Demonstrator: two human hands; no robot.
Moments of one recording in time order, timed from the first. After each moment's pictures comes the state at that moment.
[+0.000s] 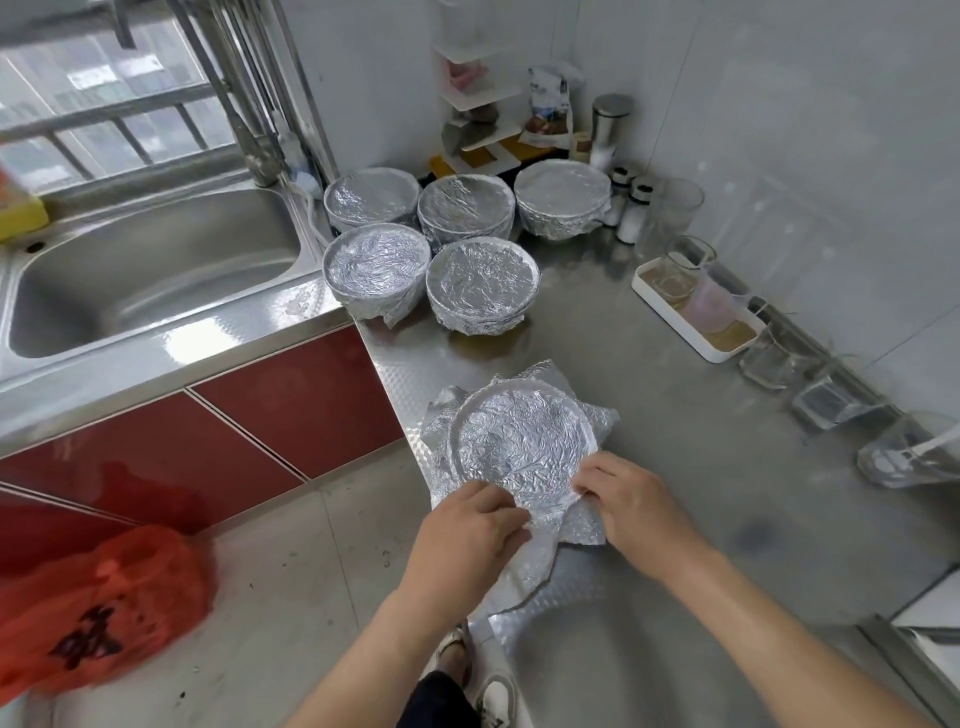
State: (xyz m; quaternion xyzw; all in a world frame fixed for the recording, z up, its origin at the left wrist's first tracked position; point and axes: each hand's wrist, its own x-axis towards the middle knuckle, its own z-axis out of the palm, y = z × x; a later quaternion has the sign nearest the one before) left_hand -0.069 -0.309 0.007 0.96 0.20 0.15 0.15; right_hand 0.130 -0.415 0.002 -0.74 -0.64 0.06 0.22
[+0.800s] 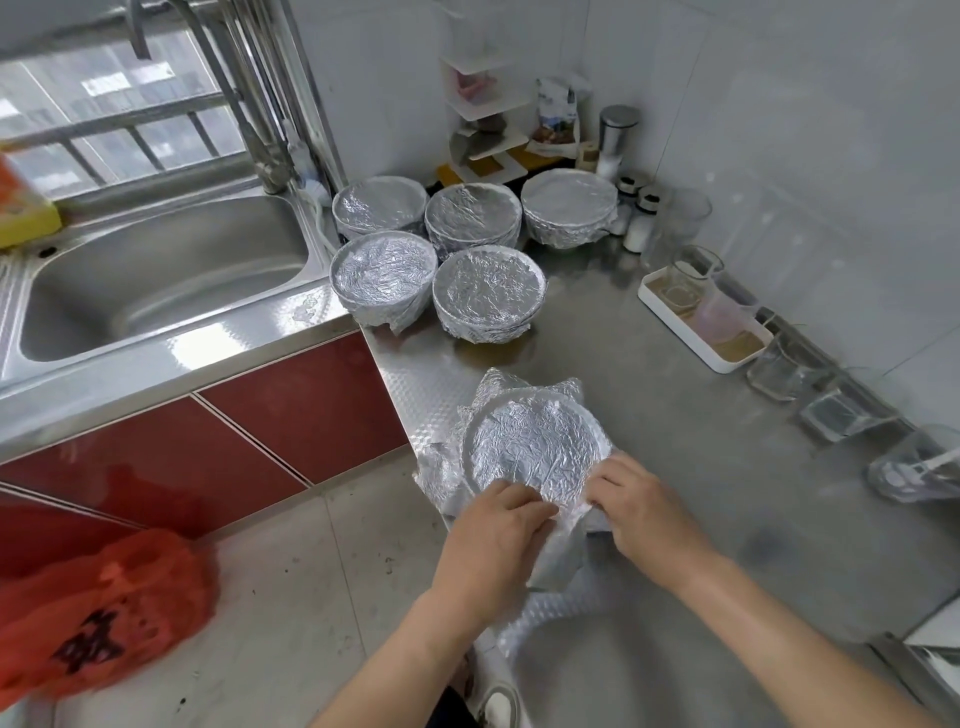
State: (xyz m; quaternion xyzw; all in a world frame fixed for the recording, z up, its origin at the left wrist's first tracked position) left_hand -0.044 -0.318 0.010 0.94 0.22 0.17 0.21; right_hand 0.139 -0.411 0.000 -0.71 -0.67 0.02 0.20
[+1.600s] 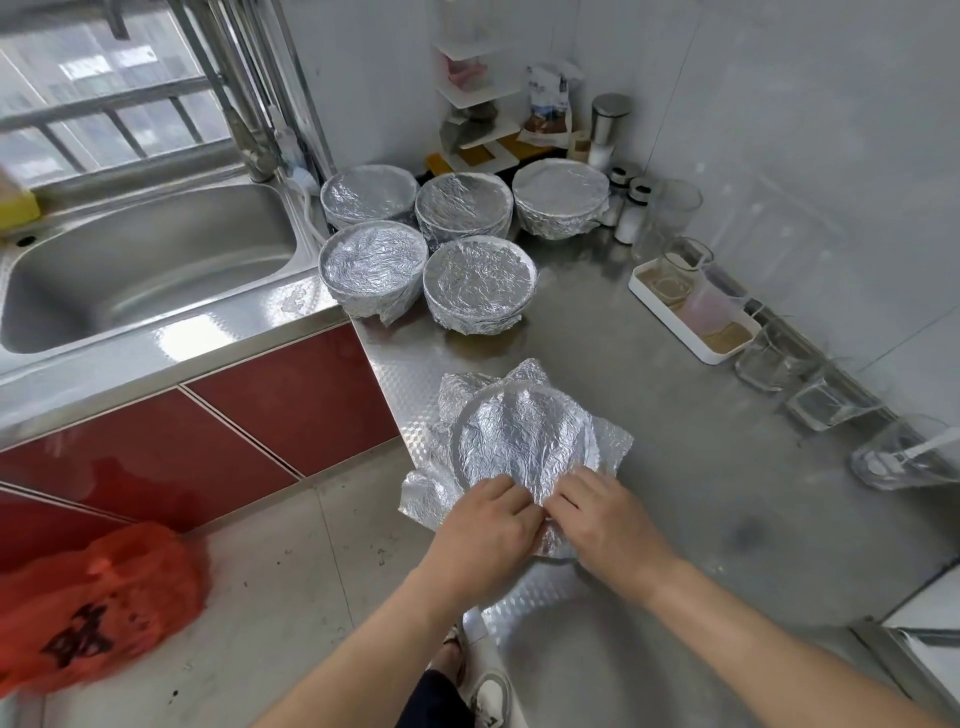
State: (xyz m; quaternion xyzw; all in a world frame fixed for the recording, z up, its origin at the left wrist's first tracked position) left_hand -0.042 -0.310 -0.014 0.98 0.11 0.17 0.08; right_hand 0.108 -0.414 -0.001 -0.67 -0.72 -0.06 0.15
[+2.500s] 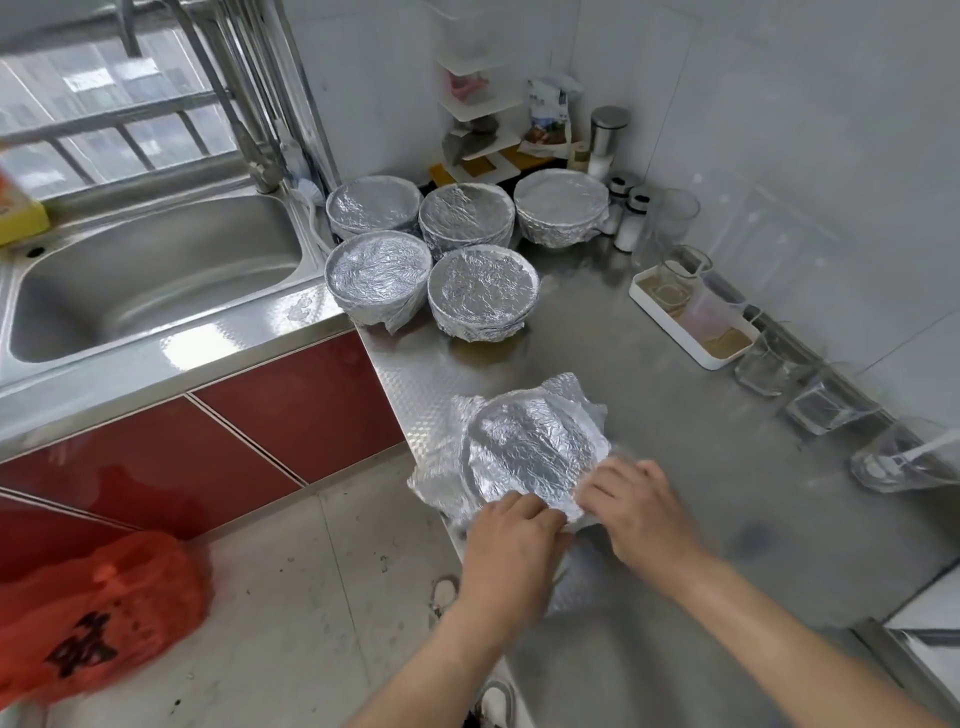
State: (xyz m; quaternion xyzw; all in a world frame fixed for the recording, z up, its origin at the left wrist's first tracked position) left_hand -0.037 -0.342 0.008 0.94 0.26 0.13 0.18; right_hand 0.129 -0.426 0.006 -0.71 -0.69 -0.07 0.13
